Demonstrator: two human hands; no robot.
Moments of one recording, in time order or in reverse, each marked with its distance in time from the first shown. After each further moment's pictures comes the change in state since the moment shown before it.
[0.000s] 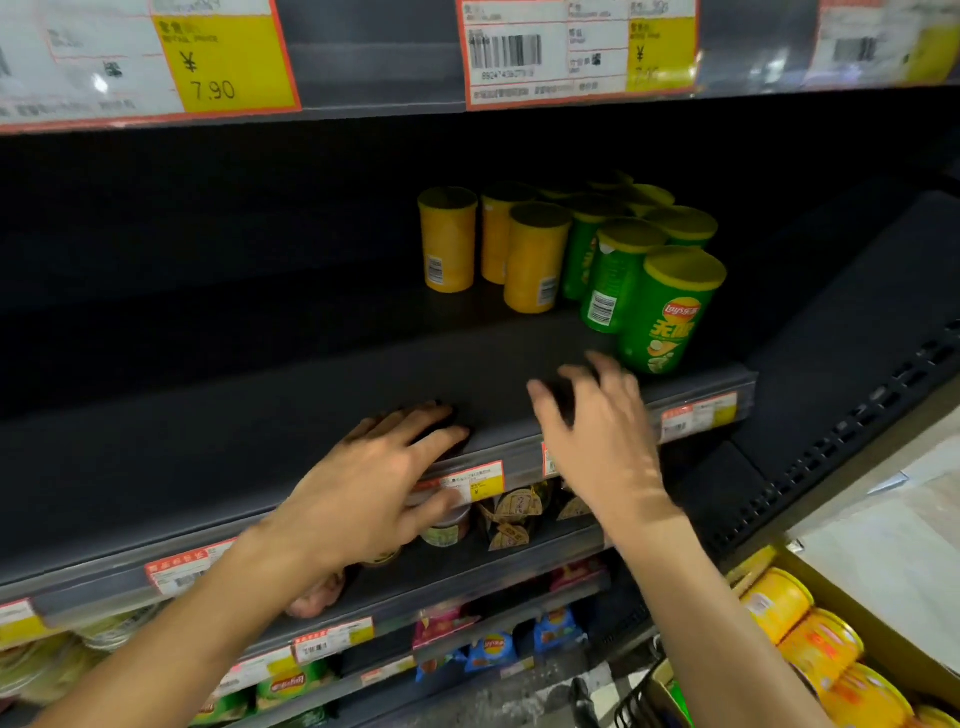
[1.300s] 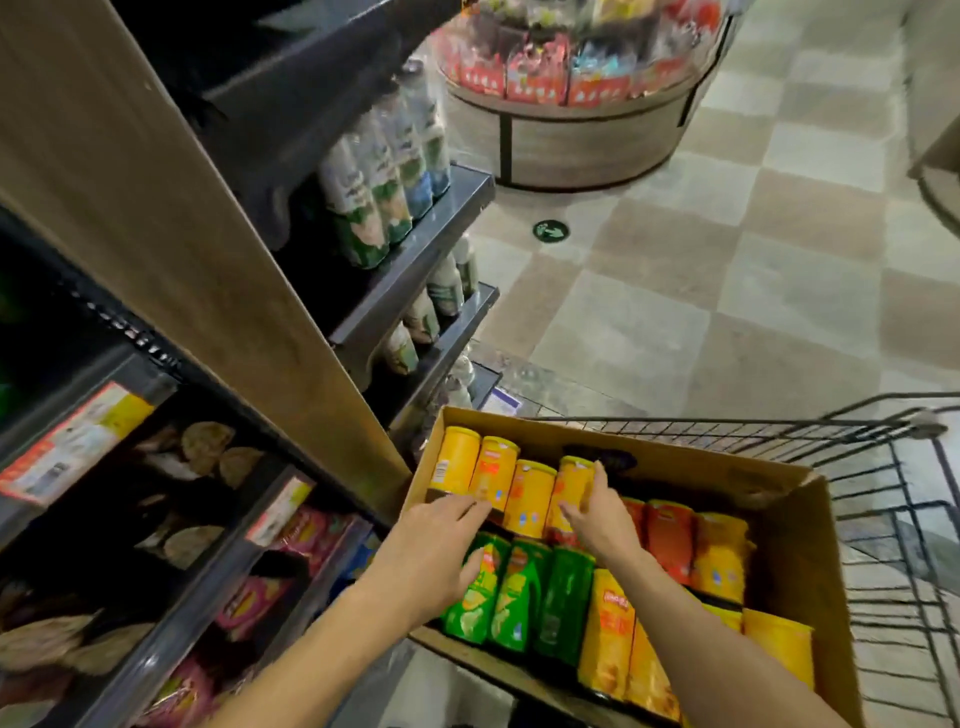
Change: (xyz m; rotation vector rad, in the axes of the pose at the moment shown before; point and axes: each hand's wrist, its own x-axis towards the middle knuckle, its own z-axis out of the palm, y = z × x) left_hand 0.141 0.403 0.209 -0.041 -0.391 0.708; right_hand -0.306 0.474 -0.010 0.233 -0.286 1.203
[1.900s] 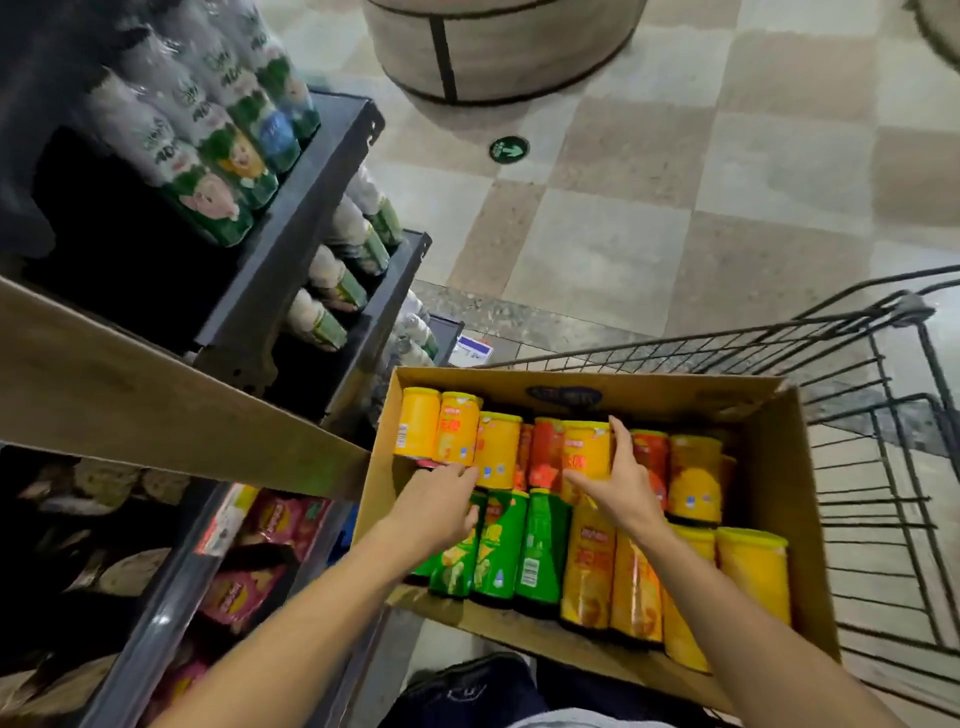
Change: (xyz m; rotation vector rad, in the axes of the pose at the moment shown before) left_hand 0.096 0.016 0.066 0.119 -0.409 -0.103; right_hand -0.010 0.068 -0.029 0.404 0.024 0.059
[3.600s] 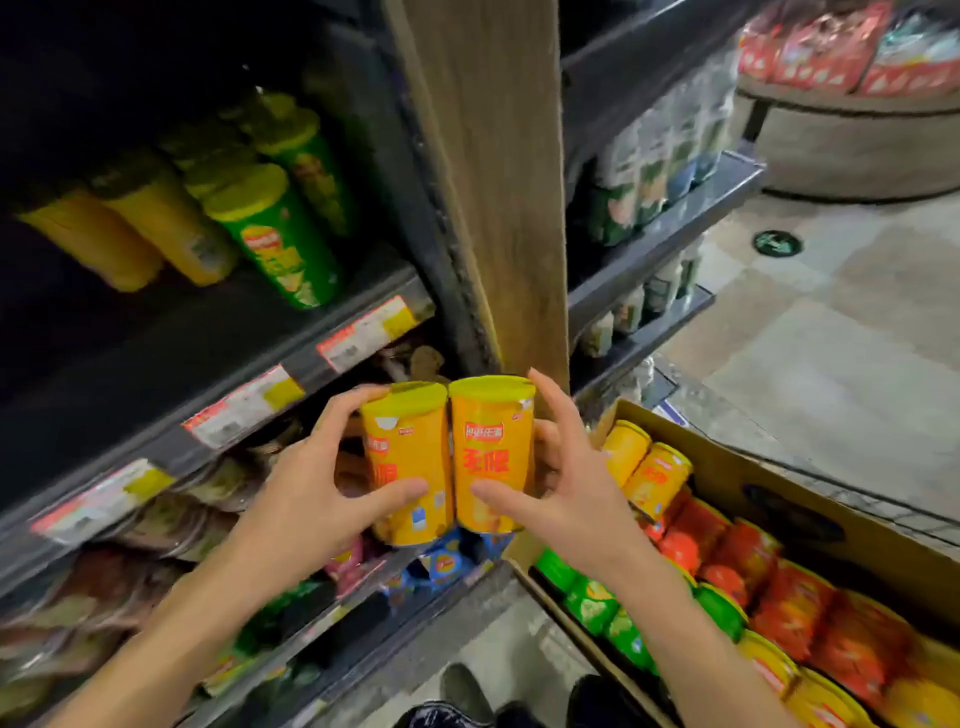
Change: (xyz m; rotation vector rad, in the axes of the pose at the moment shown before) left_hand -0.327 -0.104 -0.054 -0.914 0.866 -0.502; right_hand -0.186 -0.250 0.113 0.243 -0.722 -0.774
